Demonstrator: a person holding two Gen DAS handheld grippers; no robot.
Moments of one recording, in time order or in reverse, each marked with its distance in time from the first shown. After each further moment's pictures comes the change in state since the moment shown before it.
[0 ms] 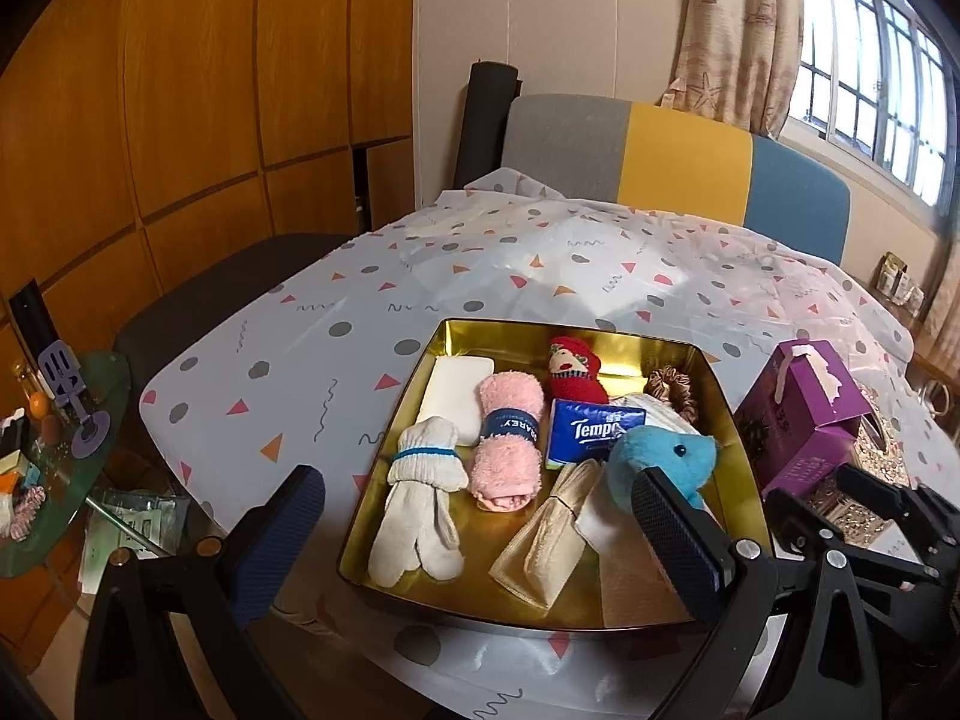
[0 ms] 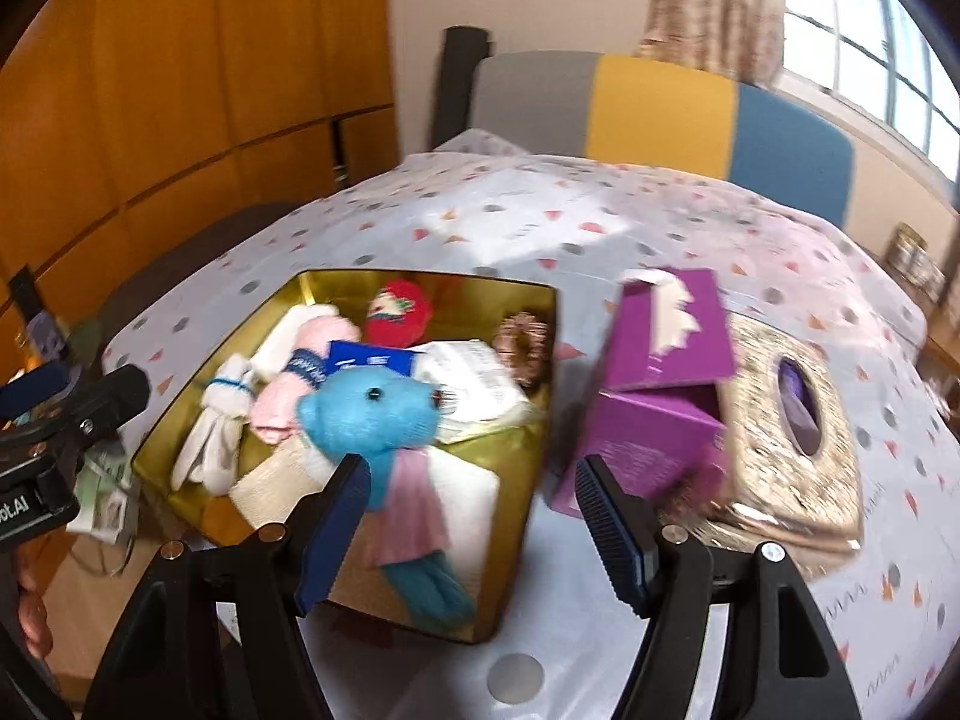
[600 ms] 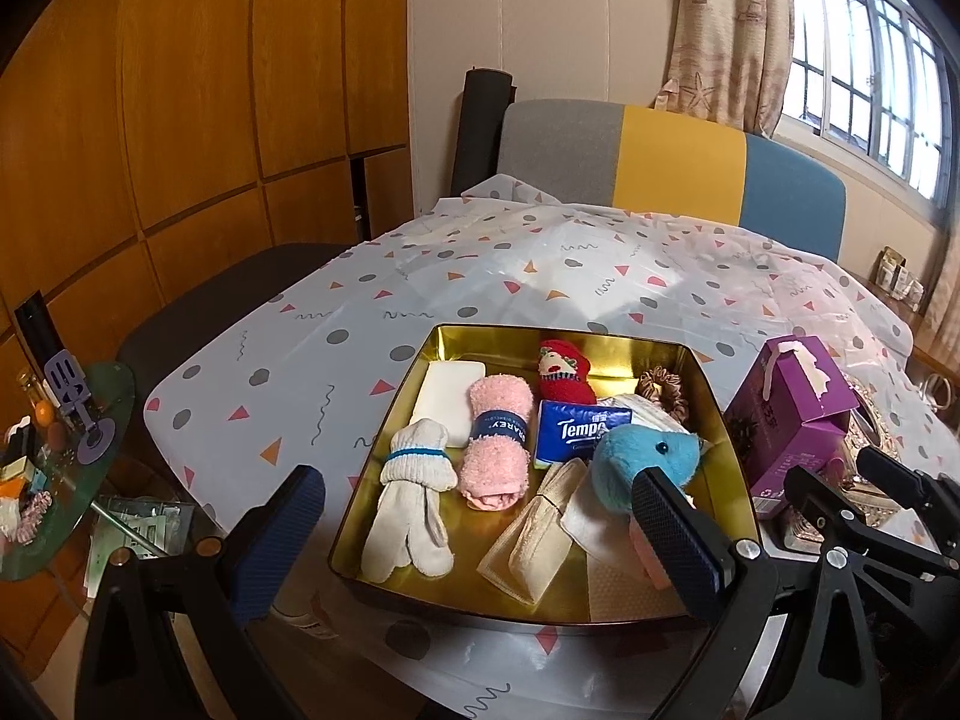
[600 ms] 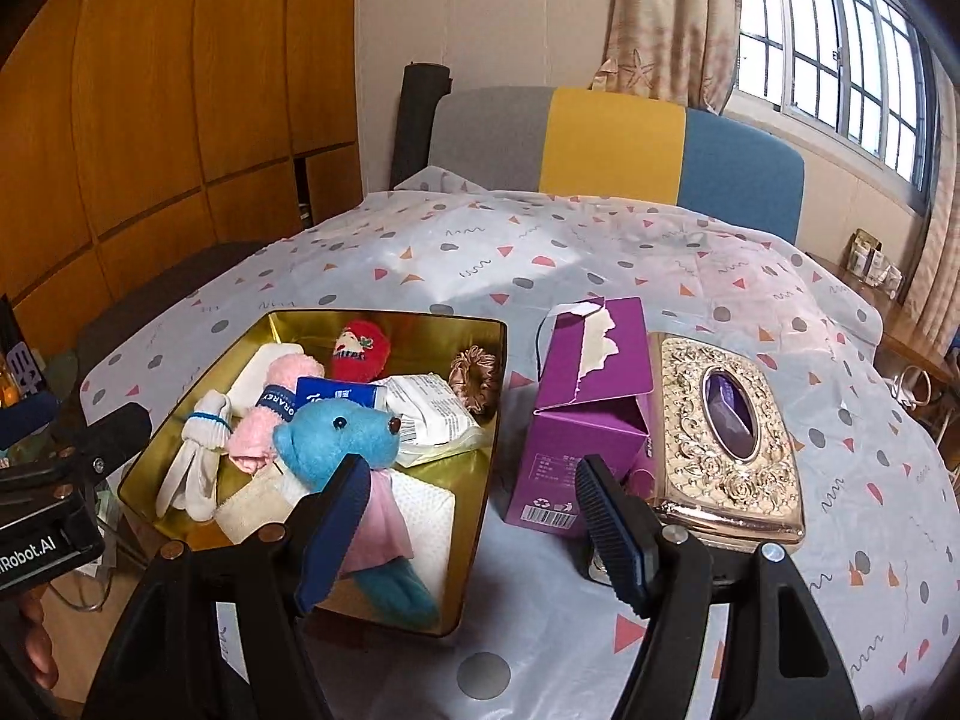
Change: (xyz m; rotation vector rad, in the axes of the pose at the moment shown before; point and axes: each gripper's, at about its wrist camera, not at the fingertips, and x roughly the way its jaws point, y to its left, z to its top) left arm -0.008 -0.010 -0.002 0.016 -0.014 0.005; right arm -0.026 -0.009 -0.002 0.030 -0.081 -0.065
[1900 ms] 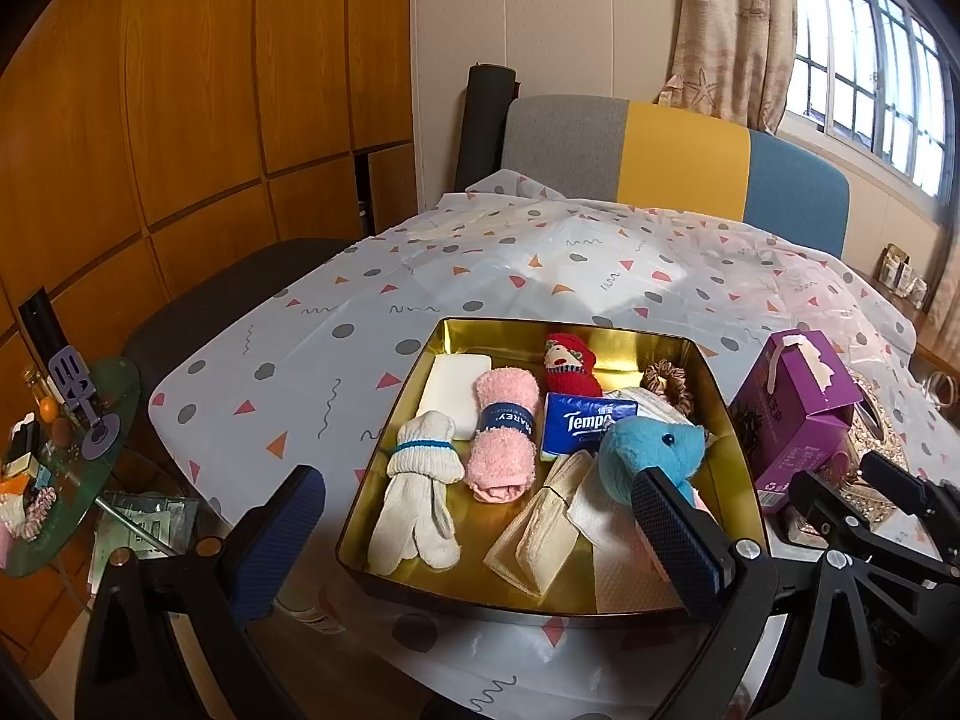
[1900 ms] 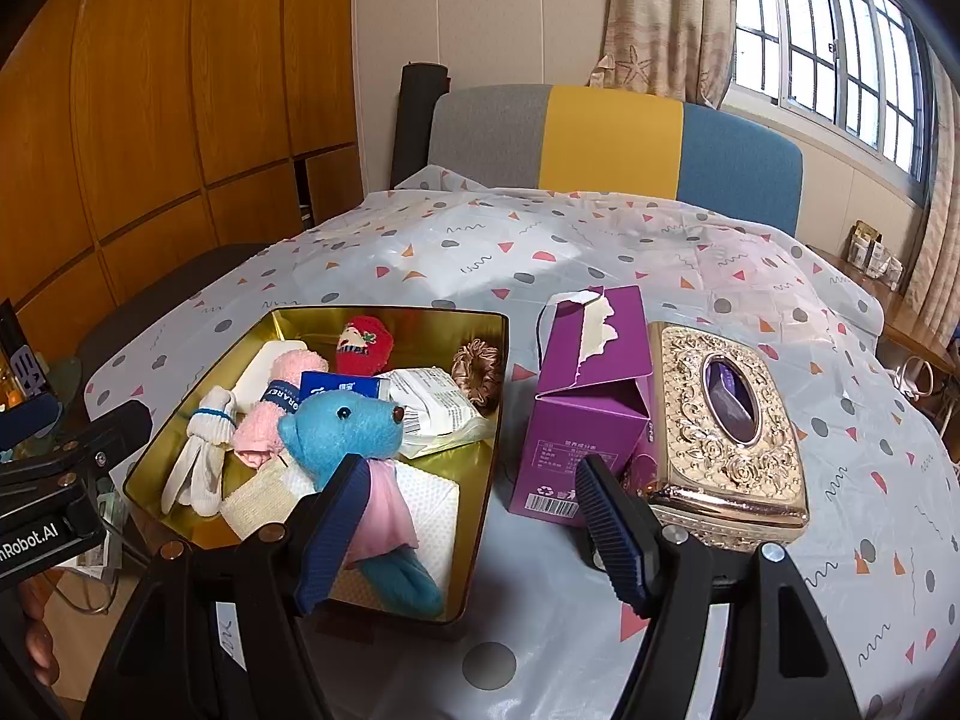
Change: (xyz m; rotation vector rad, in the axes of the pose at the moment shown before) left arm 0.000 0.004 -0.002 -0.003 0.010 0.007; right arm -0.003 0.001 -0.005 0.013 0.004 0.006
